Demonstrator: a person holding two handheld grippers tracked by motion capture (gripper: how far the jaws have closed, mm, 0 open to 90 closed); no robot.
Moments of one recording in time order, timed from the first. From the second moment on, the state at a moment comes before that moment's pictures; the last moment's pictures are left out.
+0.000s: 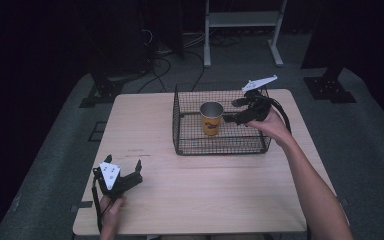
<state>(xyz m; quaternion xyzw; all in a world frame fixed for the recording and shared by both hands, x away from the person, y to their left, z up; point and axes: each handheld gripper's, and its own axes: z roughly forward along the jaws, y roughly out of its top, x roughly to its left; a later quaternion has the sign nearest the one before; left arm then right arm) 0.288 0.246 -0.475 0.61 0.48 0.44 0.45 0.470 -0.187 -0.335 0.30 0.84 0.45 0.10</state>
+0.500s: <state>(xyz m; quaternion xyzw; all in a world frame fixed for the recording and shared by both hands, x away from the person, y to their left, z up) 0.287 0.246 -0.475 0.61 0.48 0.44 0.45 0.444 -0.201 -0.342 0.29 0.84 0.45 0.09</state>
